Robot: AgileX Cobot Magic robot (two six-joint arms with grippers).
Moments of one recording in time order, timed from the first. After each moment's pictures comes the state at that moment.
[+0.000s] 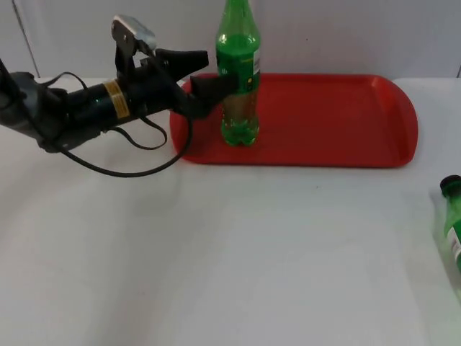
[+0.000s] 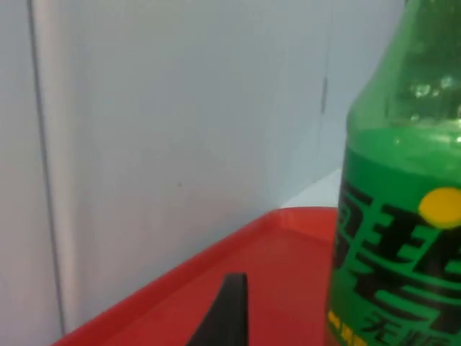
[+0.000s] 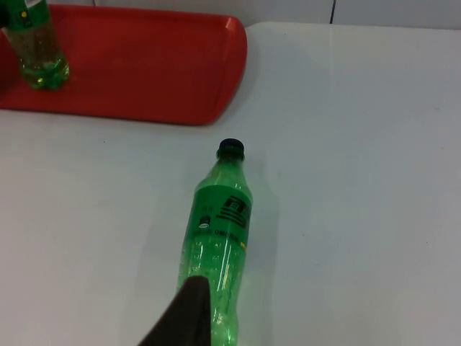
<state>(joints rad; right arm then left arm) 0.08 0.00 -0.52 -0.02 1.08 -0.03 -0.09 2.65 -1.74 1.06 -1.21 -0.67</state>
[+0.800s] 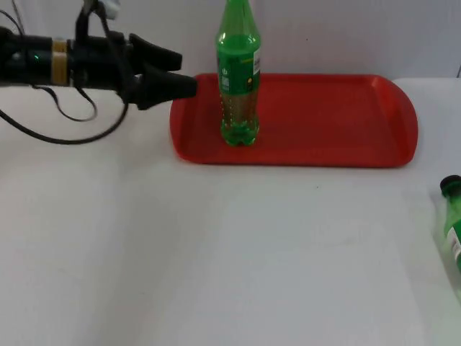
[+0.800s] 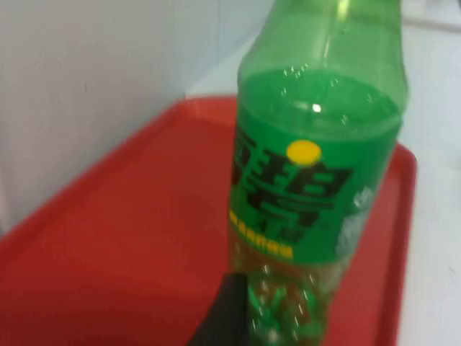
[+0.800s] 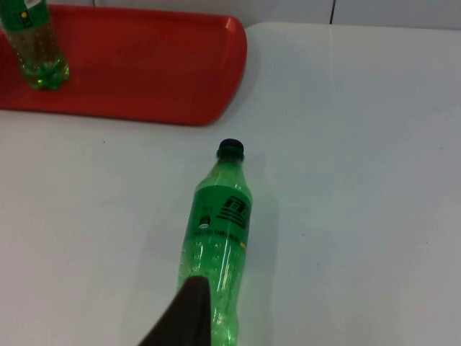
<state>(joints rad) 0.08 0.00 -0.52 -0.02 1.08 -0.03 0.05 2.46 -1.74 1.64 -1.21 -1.08</state>
